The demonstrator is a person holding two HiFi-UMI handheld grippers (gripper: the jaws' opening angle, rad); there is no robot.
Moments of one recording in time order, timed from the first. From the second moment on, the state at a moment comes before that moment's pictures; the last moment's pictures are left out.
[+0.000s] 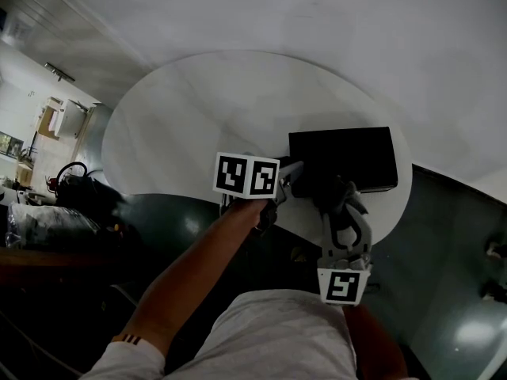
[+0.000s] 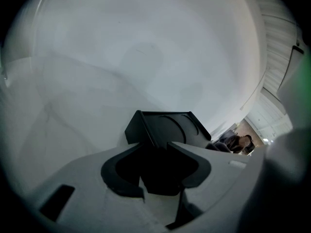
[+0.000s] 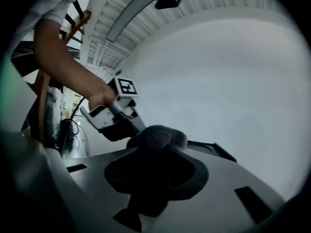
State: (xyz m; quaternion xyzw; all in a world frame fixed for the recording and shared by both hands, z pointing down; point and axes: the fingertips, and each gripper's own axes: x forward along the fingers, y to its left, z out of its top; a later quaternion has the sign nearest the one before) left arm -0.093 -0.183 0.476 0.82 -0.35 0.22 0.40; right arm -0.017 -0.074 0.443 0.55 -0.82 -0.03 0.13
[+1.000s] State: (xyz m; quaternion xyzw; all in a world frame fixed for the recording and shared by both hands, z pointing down) left arm -0.092 -0.182 0.478 0.82 -0.35 0.23 0.40; right arm 0.031 -0.081 0.465 0.60 -0.79 -0.02 0.14
